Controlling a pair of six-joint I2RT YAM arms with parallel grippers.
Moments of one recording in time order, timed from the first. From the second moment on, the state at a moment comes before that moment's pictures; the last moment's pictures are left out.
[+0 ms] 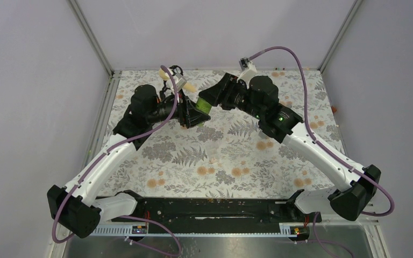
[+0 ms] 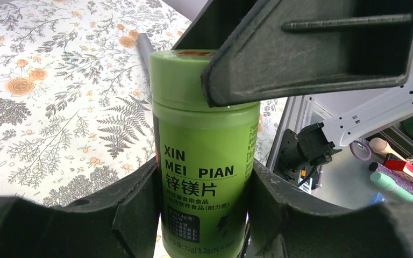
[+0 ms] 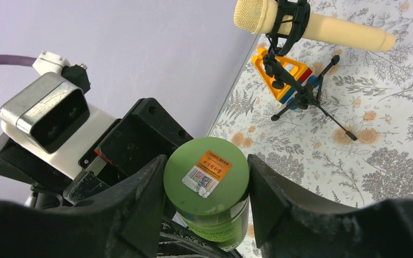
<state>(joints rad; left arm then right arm) -0.49 1.14 1.09 -0.09 0.70 -0.30 0.74 1.33 1.34 -0.14 -0.10 0.83</state>
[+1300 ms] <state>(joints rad) -0.49 1.11 1.09 -0.07 0.77 -0.38 0.77 1.26 1.35 -0.16 -0.17 0.76</state>
